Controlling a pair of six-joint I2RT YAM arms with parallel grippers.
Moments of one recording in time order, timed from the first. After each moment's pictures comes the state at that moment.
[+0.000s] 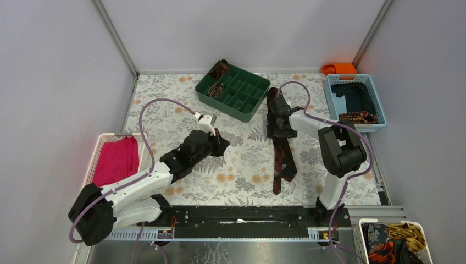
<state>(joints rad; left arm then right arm) -0.77 1.08 0.59 0.08 -0.11 -0.57 0.43 1.84 1.15 -0.51 0.23 0.39</state>
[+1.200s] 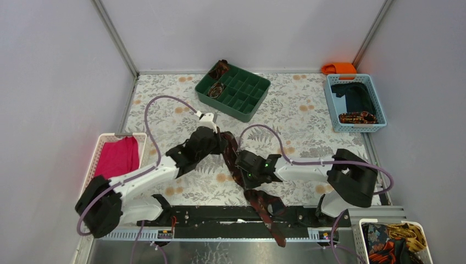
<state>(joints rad) -0.76 1.12 0.61 0.01 -0.18 -0.61 1.11 1.61 0.83 -0.41 0.03 0.73</state>
